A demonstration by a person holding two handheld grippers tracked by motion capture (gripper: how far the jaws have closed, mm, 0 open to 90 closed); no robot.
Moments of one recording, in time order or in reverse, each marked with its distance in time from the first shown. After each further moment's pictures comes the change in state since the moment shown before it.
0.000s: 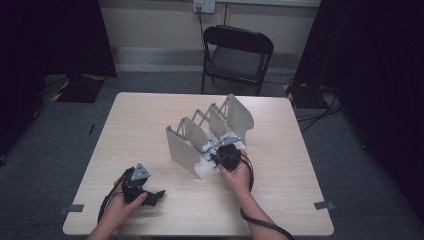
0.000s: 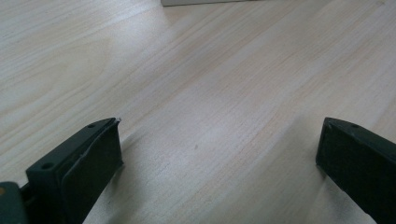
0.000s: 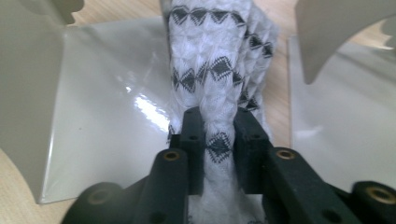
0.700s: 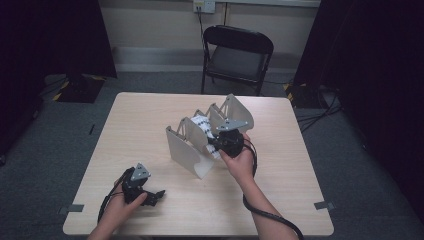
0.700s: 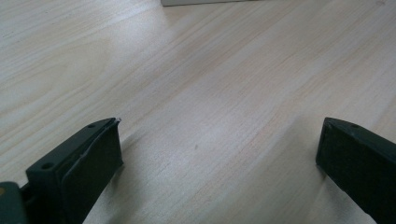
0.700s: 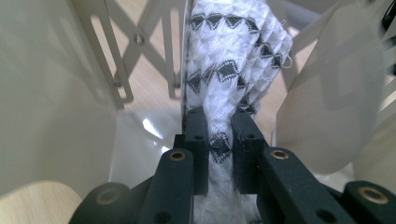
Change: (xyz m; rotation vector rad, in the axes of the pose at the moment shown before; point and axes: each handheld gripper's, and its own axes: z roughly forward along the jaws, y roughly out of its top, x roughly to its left) left arm 0.000 0.000 0.000 0.000 0.000 0.000; right arm -0.004 0.052 -0.043 -0.157 0.072 -0.068
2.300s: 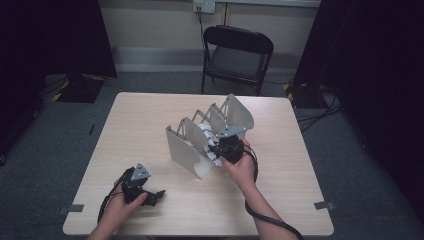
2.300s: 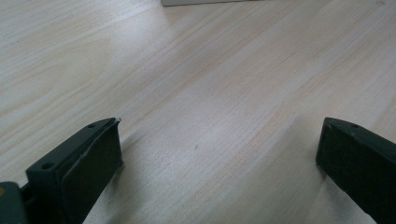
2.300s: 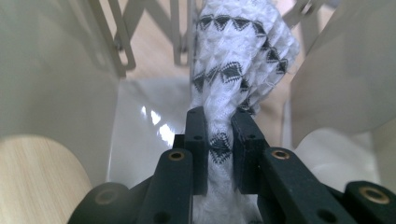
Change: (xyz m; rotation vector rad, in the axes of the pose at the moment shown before) left arm 0.000 0.000 0.000 0.000 0.000 0.000; right arm 0.004 -0.021 0.007 0.073 0.017 -0.006
